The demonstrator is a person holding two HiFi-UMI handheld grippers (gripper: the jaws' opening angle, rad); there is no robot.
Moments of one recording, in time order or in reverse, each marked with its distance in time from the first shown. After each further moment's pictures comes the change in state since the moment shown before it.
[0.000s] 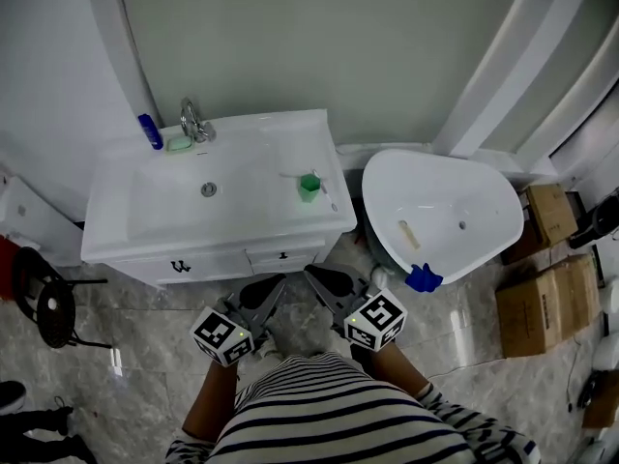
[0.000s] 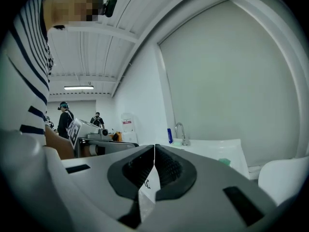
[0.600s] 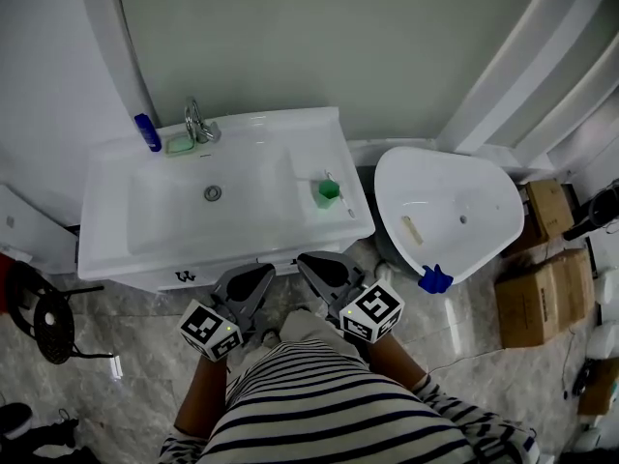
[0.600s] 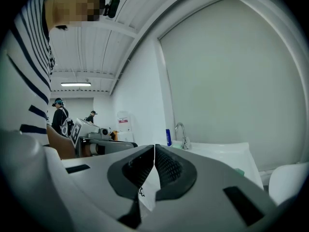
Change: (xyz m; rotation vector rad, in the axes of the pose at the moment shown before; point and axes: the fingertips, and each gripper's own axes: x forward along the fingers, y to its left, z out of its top) left arm -0.027 0.108 0.019 -0.002 -0.009 -0.015; right arm 0.105 -0.014 0.009 -0.018 0.006 -0.019
